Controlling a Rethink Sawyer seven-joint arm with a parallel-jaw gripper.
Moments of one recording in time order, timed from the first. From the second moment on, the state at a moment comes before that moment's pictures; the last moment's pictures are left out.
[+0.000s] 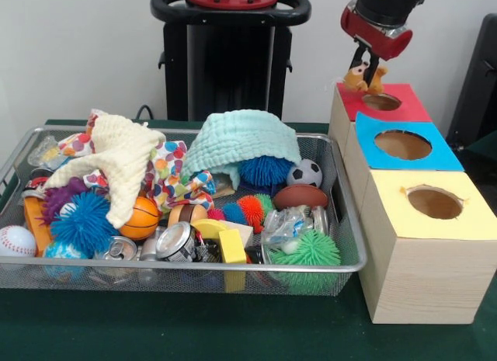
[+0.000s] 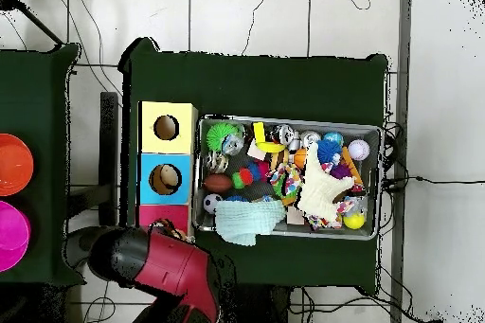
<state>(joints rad) 0.47 -0.64 -0.48 1.94 0.52 0.65 2.32</state>
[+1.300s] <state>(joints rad) 0.48 -0.60 -0.49 1.92 0.52 0.65 2.40</state>
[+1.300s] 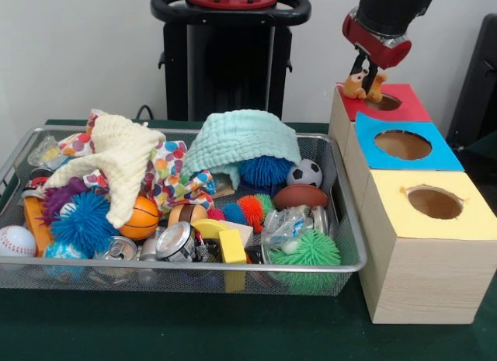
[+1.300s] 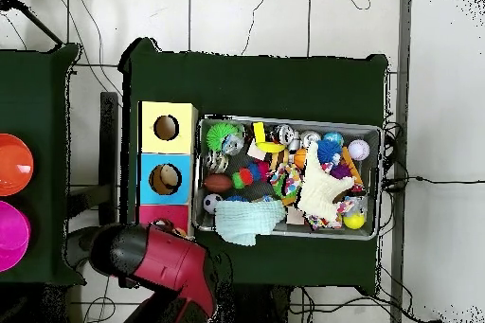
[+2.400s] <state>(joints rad) 0.48 -0.60 -0.49 1.87 0.52 0.65 2.40</state>
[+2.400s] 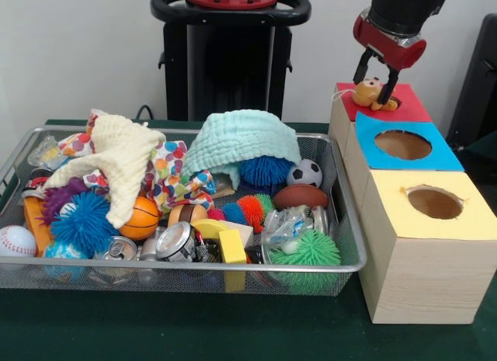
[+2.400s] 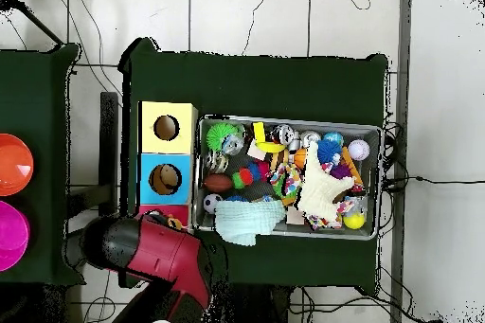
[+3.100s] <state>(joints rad) 0.48 -0.60 -0.49 1.84 0.52 0.65 2.40</state>
